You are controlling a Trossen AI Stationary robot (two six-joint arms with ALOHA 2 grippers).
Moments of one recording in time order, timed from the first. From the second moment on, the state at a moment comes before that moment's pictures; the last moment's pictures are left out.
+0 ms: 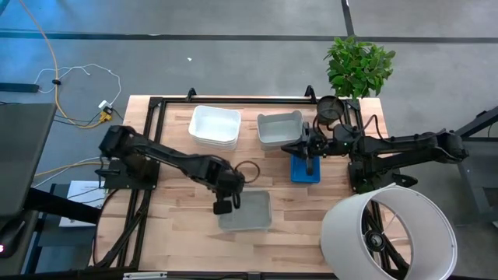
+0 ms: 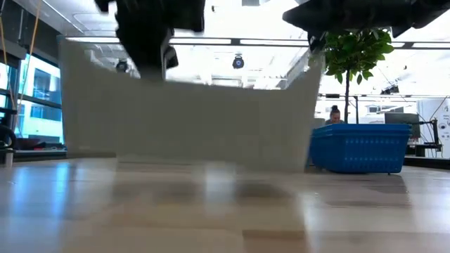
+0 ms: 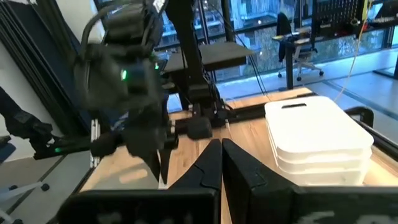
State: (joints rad) left arm -0.13 1.71 1.29 -0.85 -0.03 -0.34; right arm -0.10 0.98 0.52 0.43 -0.12 0.17
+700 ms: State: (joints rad) left arm 0.05 1.08 1.23 -0.69 -0.37 -0.22; right arm -0.10 0.98 0.52 0.57 -0.19 0.16
